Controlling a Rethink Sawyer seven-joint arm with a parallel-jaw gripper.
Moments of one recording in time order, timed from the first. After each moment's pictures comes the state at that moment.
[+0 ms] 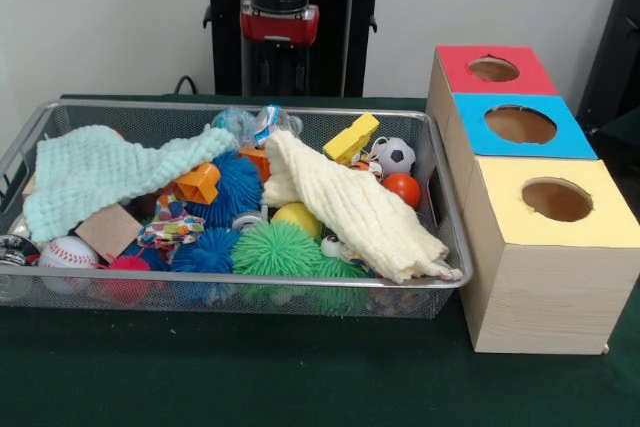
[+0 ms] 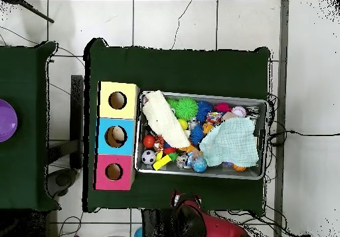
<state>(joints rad) -0.54 -0.57 -0.06 2.31 -0.26 -0.21 1.57</state>
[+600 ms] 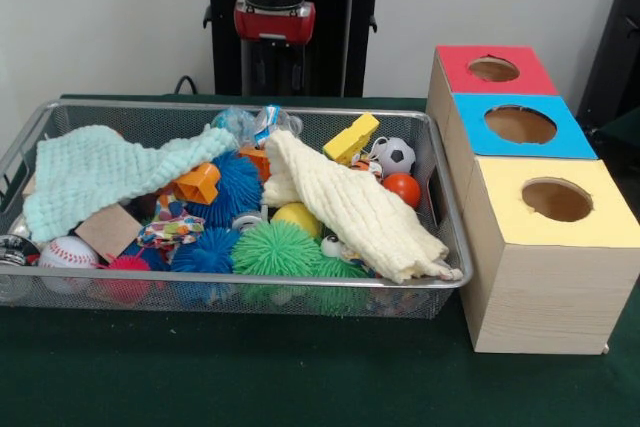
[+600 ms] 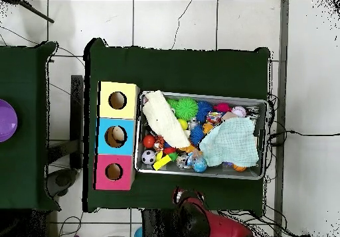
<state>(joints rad) -0.57 -0.61 -0.02 2.31 -0.26 -0.18 1.57</state>
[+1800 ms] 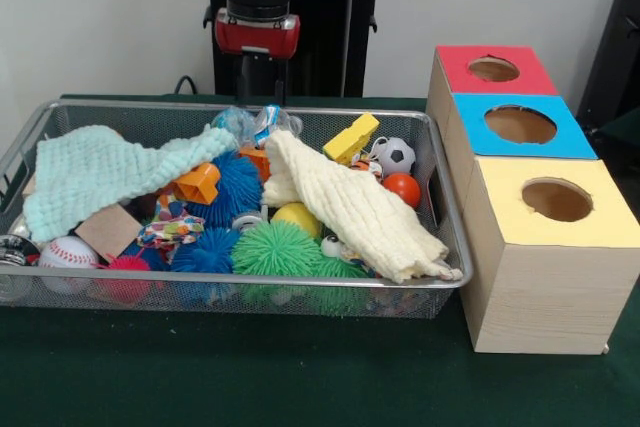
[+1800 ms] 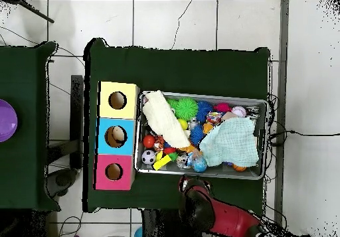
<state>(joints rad) -0.56 -0.63 -0.02 2.22 -0.26 -0.13 1.57</state>
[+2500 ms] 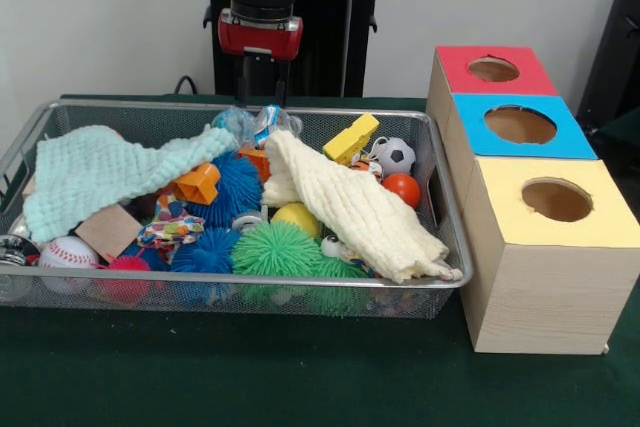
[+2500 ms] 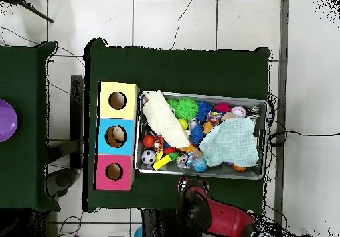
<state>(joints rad) -0.51 -0.62 -0.06 2.21 -0.26 -0.15 1.57</state>
